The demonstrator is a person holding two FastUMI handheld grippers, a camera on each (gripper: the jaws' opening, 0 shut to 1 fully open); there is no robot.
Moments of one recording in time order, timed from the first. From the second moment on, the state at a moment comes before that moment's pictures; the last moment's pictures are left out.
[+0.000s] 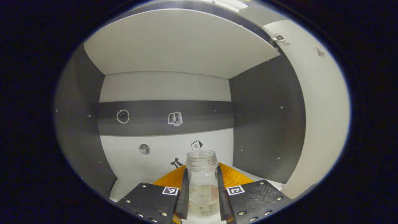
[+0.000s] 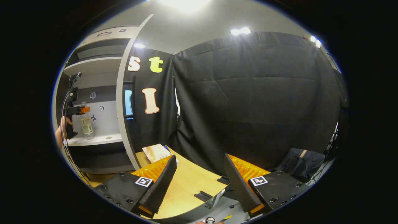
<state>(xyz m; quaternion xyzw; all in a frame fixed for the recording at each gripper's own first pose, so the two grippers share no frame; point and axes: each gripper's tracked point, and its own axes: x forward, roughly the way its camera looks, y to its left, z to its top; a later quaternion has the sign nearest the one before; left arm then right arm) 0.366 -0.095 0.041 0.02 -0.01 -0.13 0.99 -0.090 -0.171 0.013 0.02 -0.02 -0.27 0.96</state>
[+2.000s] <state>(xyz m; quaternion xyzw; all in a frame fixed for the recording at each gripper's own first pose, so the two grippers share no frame) 0.073 -0.195 -0.262 0.00 0.09 -0.31 0.95 -0.042 -0.163 0.005 0.04 0.00 -0.20 0.98</state>
